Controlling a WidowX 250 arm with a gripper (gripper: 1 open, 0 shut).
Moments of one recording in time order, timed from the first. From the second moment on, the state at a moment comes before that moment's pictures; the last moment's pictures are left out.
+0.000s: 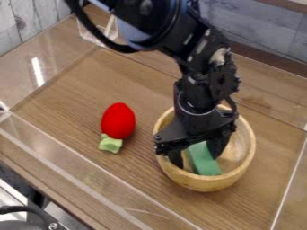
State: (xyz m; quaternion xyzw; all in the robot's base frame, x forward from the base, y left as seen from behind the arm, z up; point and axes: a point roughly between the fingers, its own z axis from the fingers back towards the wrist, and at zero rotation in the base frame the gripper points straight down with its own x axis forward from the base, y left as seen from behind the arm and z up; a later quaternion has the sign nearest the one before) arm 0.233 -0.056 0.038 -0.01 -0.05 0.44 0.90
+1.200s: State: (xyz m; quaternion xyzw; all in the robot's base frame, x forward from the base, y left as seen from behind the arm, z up) arm 0.238 -0.065 0.041 0.00 -0.03 0.42 0.91
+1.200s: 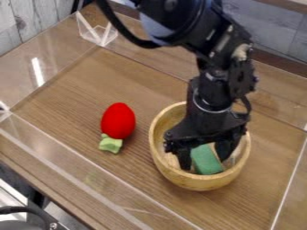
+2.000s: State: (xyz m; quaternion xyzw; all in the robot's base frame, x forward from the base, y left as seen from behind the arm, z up) arm 0.249 -0.071 0.083 -0.03 -0.02 0.39 0.92
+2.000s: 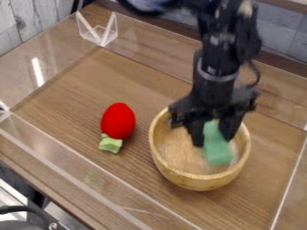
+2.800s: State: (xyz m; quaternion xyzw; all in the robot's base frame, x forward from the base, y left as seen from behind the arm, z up) arm 0.263 -0.053 0.138 -0.09 -0.01 0.48 0.87
